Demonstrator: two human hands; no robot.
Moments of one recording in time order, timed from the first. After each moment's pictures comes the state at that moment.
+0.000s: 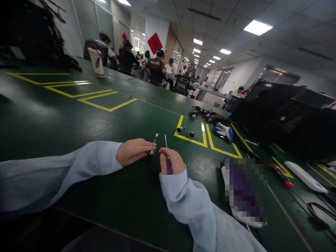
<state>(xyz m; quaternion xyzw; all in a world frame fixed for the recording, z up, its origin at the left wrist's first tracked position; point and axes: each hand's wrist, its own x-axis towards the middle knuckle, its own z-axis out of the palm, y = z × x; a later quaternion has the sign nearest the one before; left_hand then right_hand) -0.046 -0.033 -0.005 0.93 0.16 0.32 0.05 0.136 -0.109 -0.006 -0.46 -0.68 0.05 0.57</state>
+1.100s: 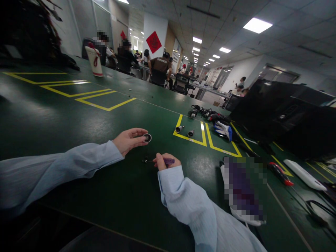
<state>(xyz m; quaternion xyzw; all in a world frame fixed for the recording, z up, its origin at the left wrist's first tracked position) -0.021 -0.031 0.010 0.46 0.40 0.51 0.61 0.135 -0.105 -0.014 -0.54 -0.58 0.26 0.56</state>
